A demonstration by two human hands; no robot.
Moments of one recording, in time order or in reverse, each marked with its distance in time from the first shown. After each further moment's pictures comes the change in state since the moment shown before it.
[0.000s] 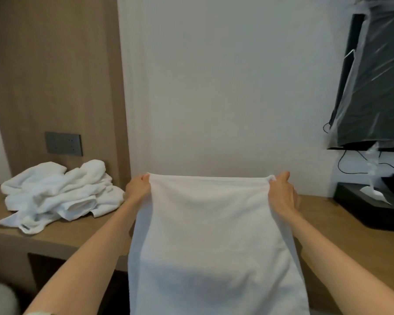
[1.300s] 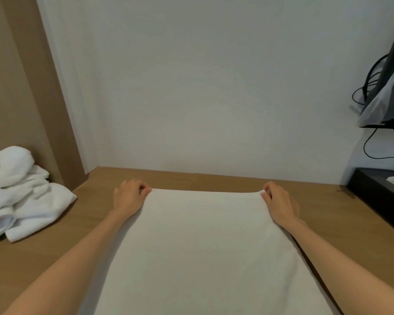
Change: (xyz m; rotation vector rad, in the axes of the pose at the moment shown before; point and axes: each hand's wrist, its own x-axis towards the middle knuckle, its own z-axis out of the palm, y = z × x) left_hand 0.096 -0.041 0.142 0.406 -0.133 0.358; right_hand 0.096 0.101 0.124 -0.236 -0.231 -0.089
